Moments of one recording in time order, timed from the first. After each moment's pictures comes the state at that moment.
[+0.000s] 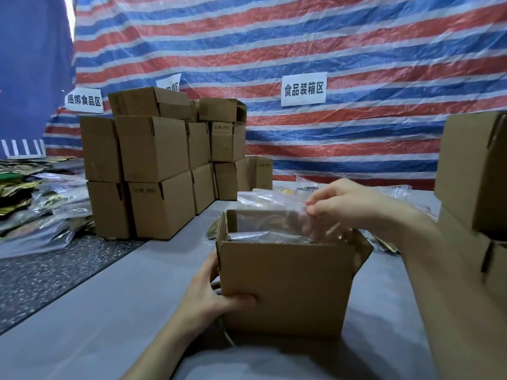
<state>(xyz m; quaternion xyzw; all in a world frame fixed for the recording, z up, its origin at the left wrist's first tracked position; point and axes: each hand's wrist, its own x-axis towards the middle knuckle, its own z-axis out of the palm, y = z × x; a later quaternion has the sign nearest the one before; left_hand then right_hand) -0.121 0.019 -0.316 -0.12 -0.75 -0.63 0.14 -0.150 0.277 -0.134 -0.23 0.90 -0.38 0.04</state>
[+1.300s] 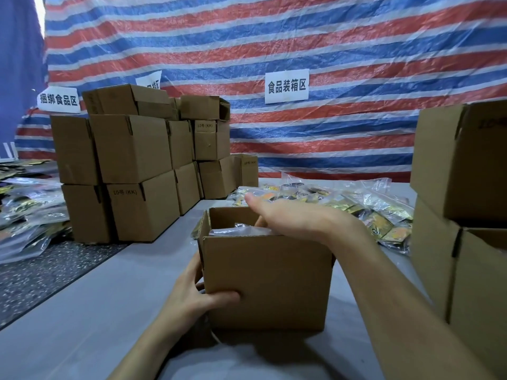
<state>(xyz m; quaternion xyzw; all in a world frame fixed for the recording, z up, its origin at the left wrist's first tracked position) -0.125 0.018 -0.319 -0.13 -0.74 -0.64 0.14 -0.155 0.226 -0.155 -0.19 0.94 -0.27 0.10</state>
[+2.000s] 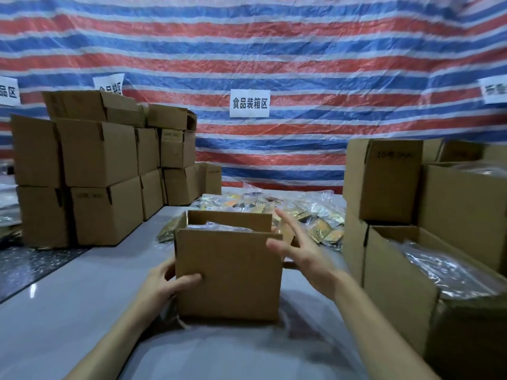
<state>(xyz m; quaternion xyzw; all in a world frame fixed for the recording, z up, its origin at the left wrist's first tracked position) -0.121 0.017 -0.315 -0.11 -0.71 -0.69 0.10 -0.098 0.312 -0.222 -0.19 0.78 -0.60 -0.02</state>
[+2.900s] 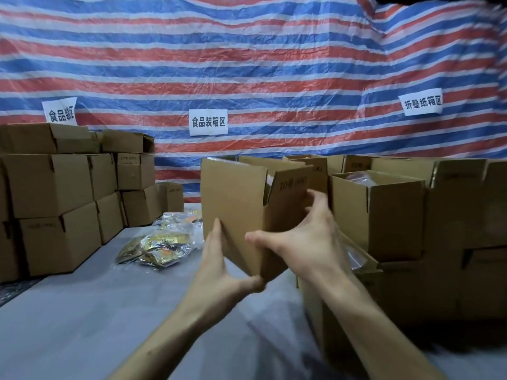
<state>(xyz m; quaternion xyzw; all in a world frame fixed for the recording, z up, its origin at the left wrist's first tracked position) 0.026 0.199 -0.189 -0.21 -0.79 -0.57 0.08 0.048 0.361 -0.146 0.02 0.82 -0.44 -0.36</state>
